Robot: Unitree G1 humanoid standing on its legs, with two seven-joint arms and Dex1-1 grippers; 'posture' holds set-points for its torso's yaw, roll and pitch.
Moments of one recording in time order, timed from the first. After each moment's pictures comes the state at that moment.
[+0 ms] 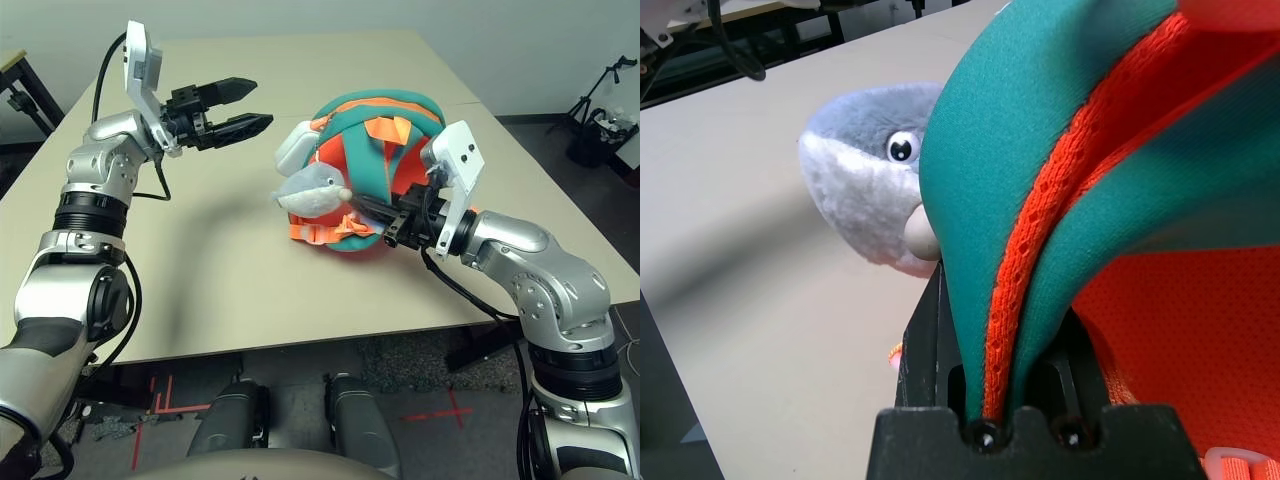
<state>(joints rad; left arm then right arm) -1.00 0.39 0.10 0.63 -0.36 0.24 -1.24 -0.34 -0.64 -0.12 -0.42 0.69 0.79 0.68</state>
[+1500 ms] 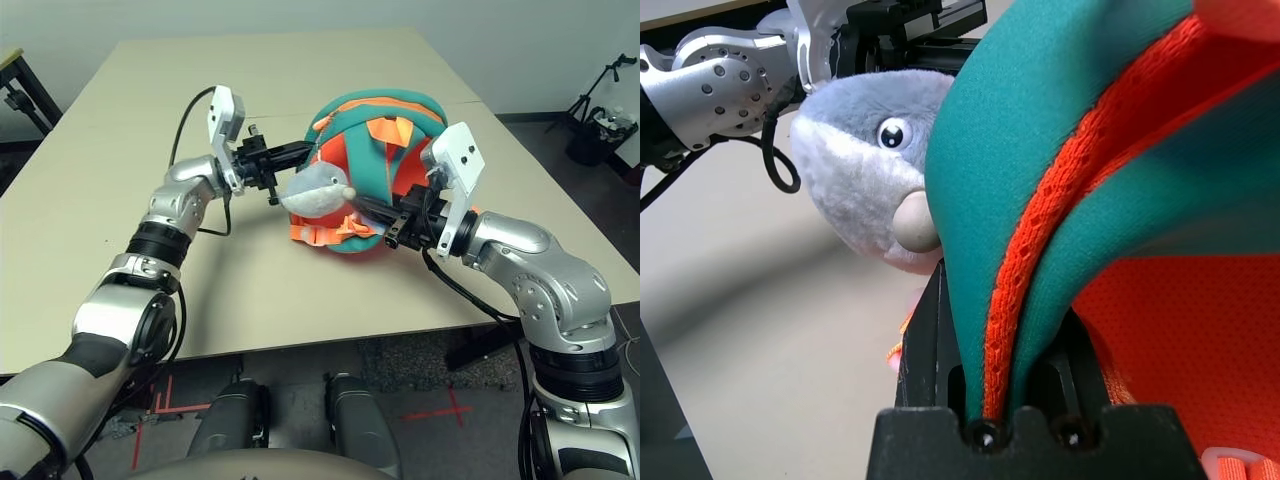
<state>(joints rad) -0.98 0.13 0.01 0.81 -0.28 -0.01 -1.15 -0.33 -0.65 -0.13 -0.43 0.69 0.79 0.68</state>
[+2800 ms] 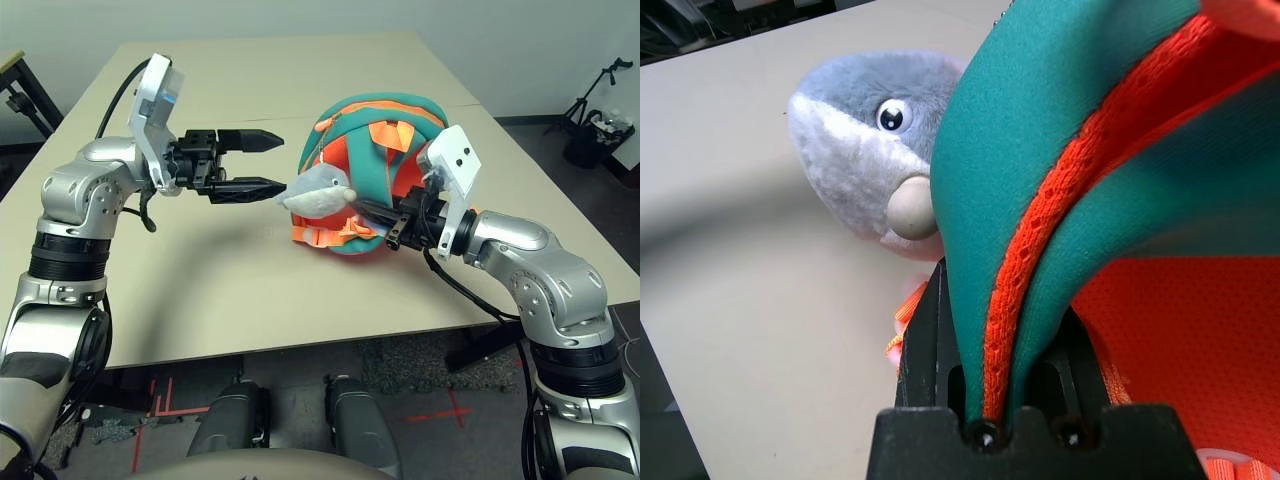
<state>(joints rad) -0.84 0.47 -0.08 0.14 -0.46 0.54 -1.27 -0.34 -0.67 -0.10 -0.39 0.63 0.75 0.73</state>
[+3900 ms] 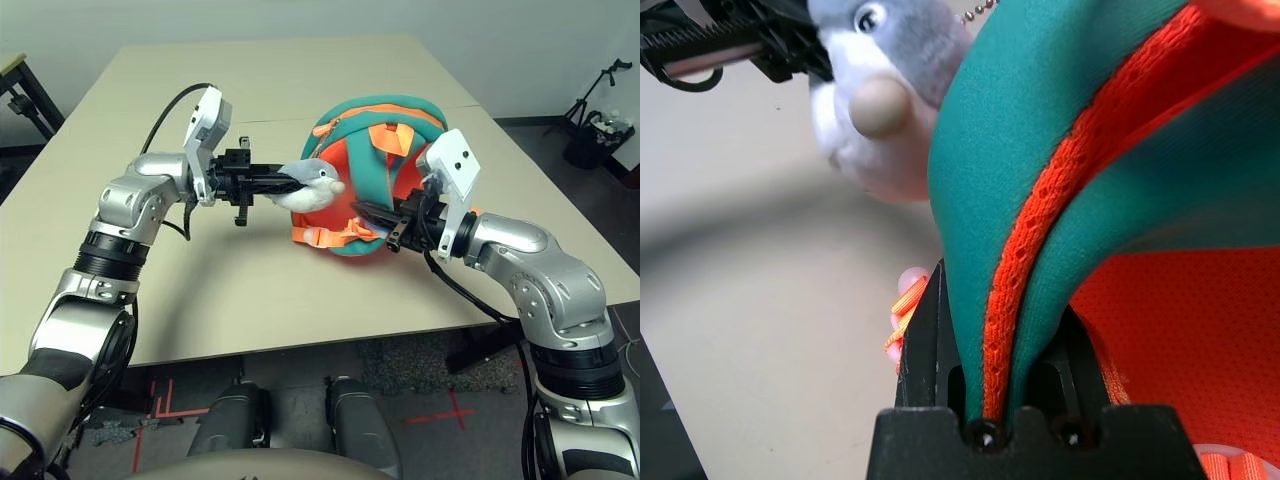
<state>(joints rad) -0.86 0.40 -0.11 0.29 -0.44 0.47 -1.28 -0.33 -0.66 -0.09 -0.39 0.62 0.75 0.73</state>
